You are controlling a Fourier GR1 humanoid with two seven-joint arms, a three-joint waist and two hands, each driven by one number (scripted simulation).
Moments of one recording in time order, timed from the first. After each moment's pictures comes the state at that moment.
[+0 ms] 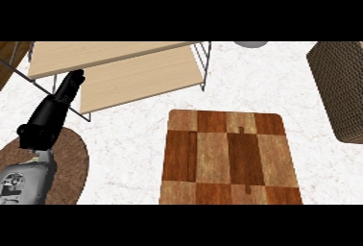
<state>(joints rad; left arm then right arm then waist) -0.24 0.22 0.10 -1.56 -0.19 -0.13 0.00 -1.15 -1.03 -0.29 -0.43 0.70 0.60 -0.22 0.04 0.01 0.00</state>
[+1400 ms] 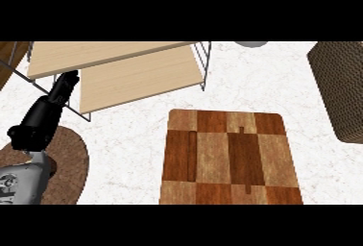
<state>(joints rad) -0.23 0.24 0.12 -1.56 -0.18 -0.15 -0.01 -1.26 -1.09 -0.51 -0.17 0.57 0.47 -0.15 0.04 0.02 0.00</state>
